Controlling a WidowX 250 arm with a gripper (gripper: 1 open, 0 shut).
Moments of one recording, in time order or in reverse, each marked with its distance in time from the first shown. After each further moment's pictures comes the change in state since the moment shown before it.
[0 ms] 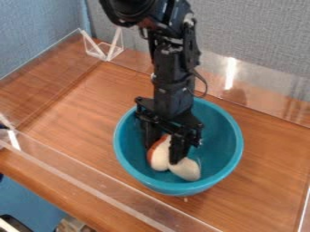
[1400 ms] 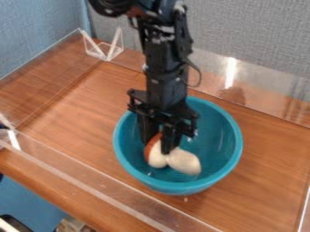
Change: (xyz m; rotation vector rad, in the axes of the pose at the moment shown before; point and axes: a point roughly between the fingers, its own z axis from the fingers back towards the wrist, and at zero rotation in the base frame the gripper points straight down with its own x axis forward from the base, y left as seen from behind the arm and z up) arm -0.004 0.004 0.018 -0.014 -0.057 0.031
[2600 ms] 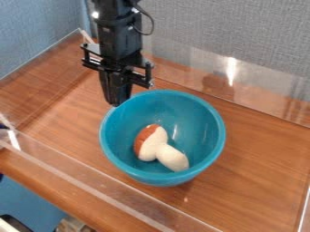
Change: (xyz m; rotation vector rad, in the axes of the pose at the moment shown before) arm -0.008 0.056 0.049 0.056 -0.031 0.077
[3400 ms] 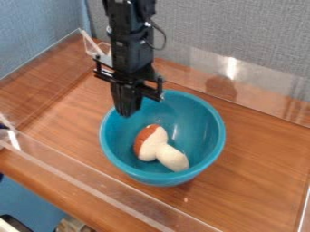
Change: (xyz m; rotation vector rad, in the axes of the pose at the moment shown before) arm 0.004 -0.016 -0.016 0.003 0.009 -0.029
